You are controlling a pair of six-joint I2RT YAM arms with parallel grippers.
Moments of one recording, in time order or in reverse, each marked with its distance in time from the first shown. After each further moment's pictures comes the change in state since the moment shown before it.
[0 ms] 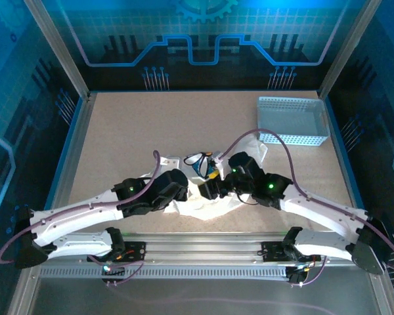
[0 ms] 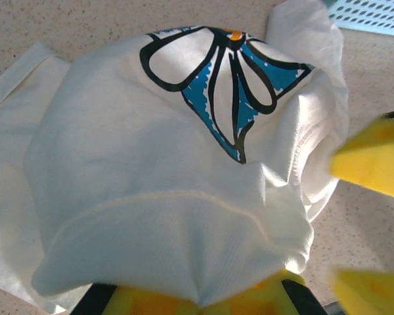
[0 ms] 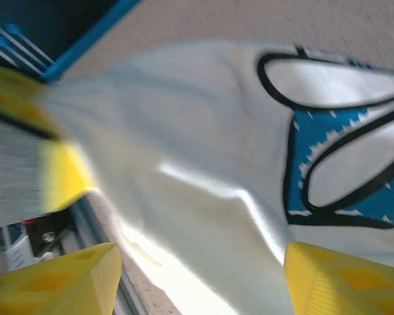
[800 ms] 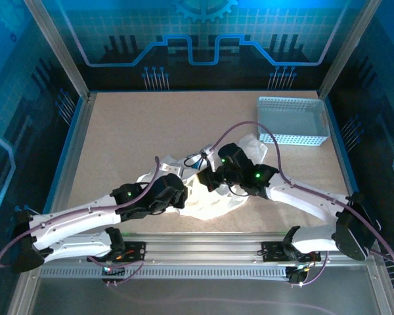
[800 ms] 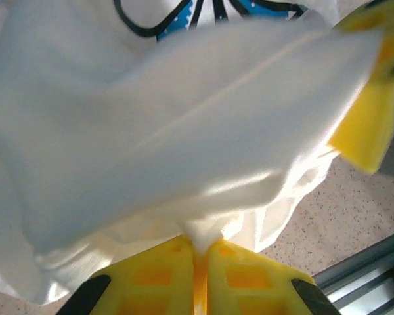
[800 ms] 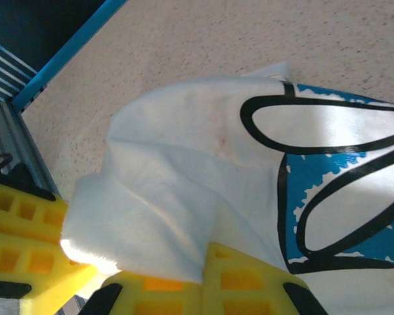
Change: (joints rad) left arm 0.014 -0.055 -0.126 0.079 0.114 0.074; right arm -0.040 0.181 0.102 0.031 0.002 0.030
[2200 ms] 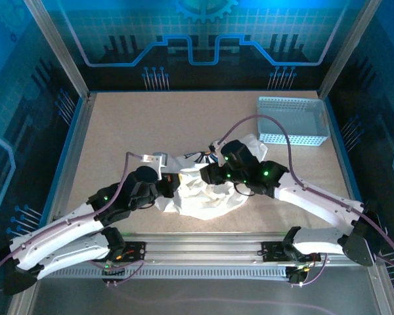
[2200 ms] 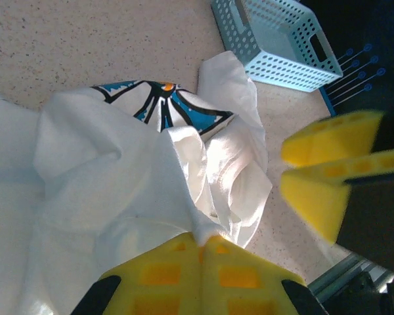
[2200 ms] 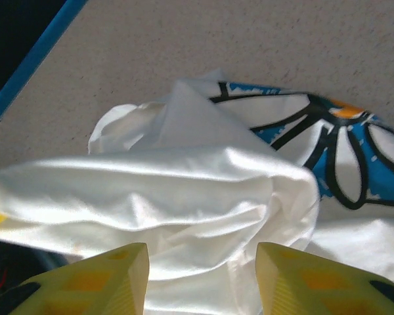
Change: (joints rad) left arm 0.161 -0.228 -0.079 0.198 0.099 0.050; right arm 0.034 -0.051 0.094 -0.223 0.170 0.143
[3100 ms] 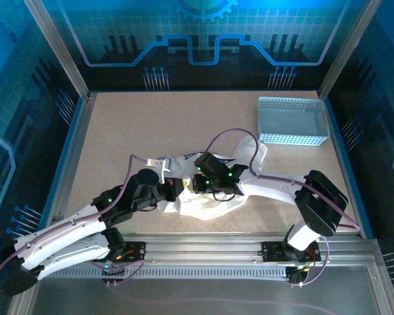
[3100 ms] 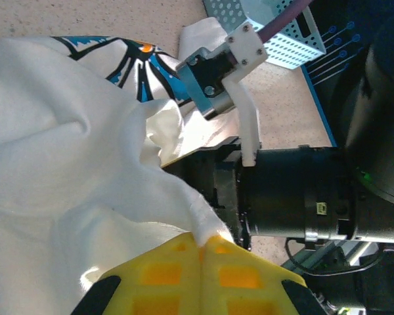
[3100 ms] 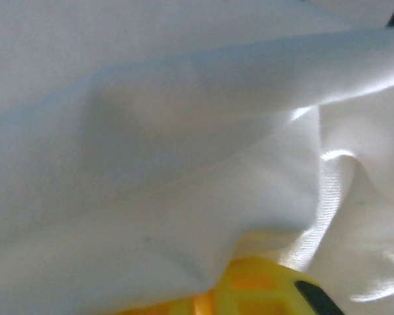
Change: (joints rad) left arm 0.008 0.007 -0.080 0.083 0.107 -0.047; right arm 0.056 0.354 -0.006 0.131 0.021 0.333
